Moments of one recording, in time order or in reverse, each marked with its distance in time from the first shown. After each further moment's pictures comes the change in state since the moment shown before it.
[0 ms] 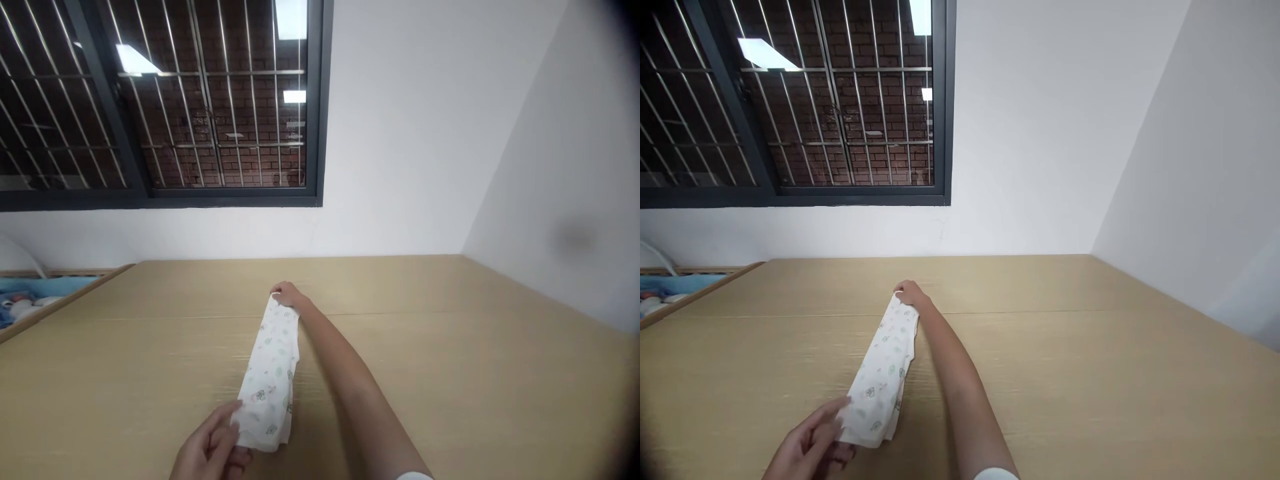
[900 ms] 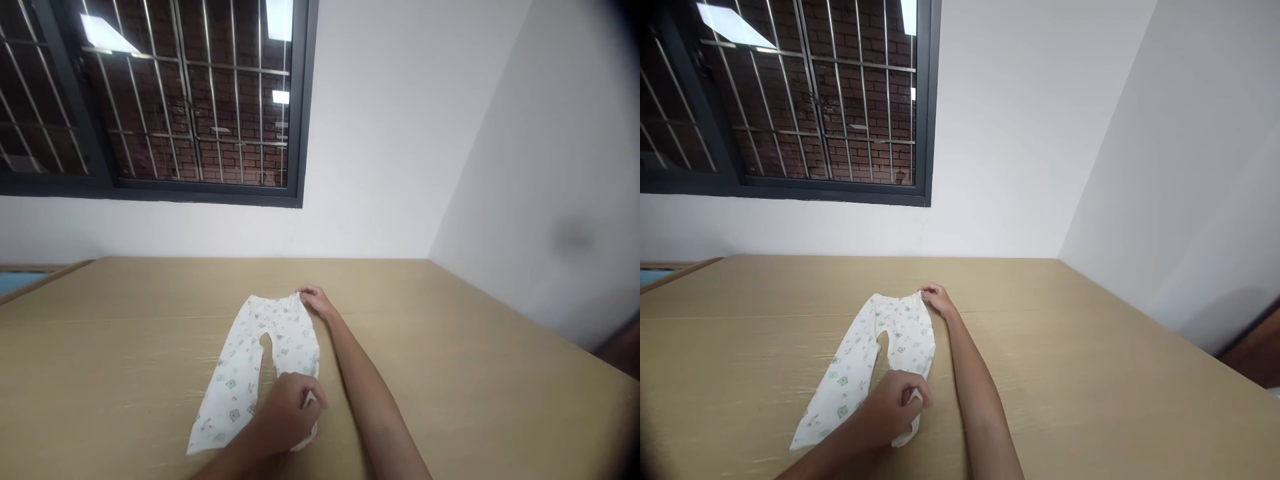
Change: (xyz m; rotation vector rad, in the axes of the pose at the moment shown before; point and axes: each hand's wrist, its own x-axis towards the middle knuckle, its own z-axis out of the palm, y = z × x) left_hand 0.014 0.059 0.170 0.534 -0.558 0.483; right_hand -0.114 0.075 -0.107 0.555 0.207 0.168
